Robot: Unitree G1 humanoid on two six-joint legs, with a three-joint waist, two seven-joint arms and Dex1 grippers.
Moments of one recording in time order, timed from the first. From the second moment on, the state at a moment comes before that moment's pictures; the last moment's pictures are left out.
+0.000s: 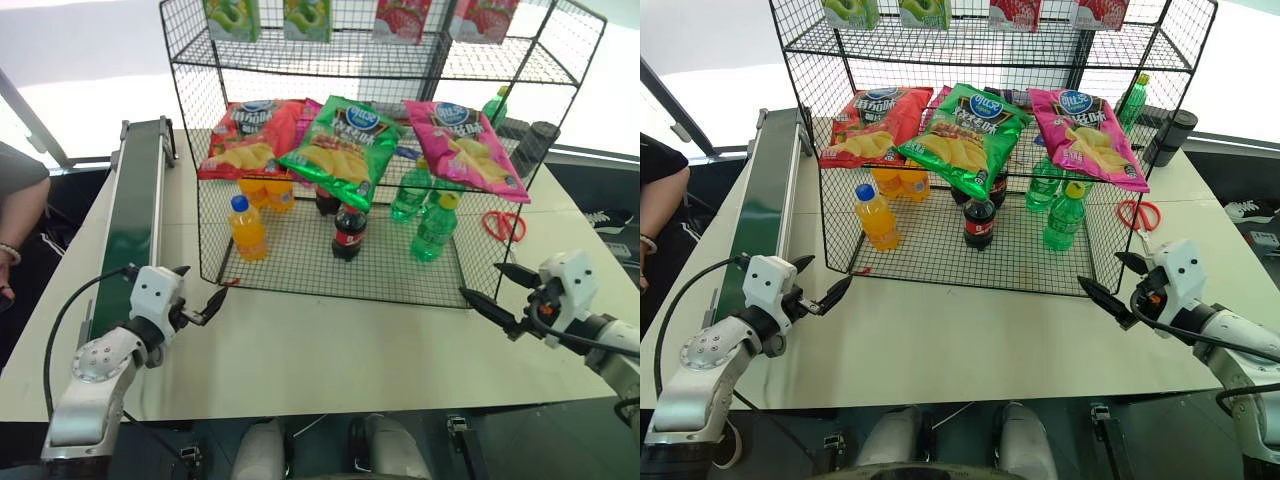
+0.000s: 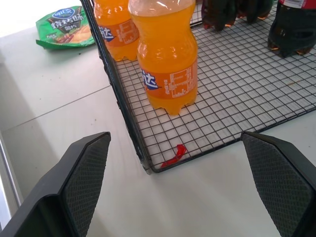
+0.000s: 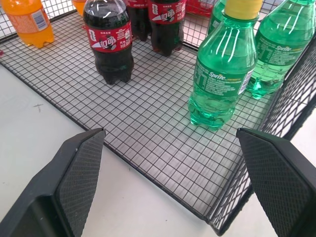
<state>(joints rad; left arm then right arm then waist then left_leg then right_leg) 0.11 0.51 0.21 -0.24 -0.25 0.25 -0.54 0.18 -0.73 -0.43 -0.40 0.53 0.54 0.73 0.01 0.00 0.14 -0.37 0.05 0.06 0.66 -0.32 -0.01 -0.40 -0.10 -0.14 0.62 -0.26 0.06</state>
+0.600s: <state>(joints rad) 0.12 0.49 0.21 -0.24 -0.25 0.25 -0.52 0.16 -0.72 -0.40 -0.39 0.52 0.51 0.73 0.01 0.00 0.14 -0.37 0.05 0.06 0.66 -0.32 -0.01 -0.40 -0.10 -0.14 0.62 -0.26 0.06</state>
